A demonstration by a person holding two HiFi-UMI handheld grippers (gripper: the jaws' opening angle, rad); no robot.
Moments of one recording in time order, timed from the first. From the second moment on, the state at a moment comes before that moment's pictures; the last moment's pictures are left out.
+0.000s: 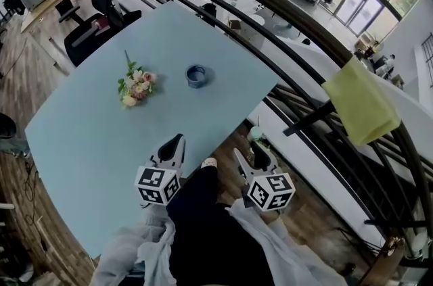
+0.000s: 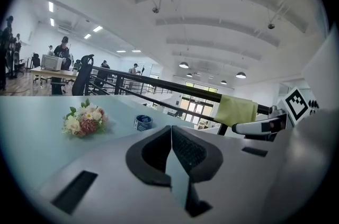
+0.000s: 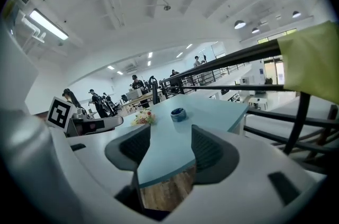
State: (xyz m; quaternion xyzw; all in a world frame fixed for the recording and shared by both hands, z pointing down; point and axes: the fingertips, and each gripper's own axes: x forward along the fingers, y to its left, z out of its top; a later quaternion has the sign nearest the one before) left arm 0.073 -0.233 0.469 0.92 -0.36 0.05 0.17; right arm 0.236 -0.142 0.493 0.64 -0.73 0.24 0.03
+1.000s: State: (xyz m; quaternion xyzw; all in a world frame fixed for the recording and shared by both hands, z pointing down) left arm 0.090 -0.390 0.493 0.88 -0.43 0.05 0.21; right arm 0.265 -0.359 0.520 0.58 -0.77 0.27 0.08
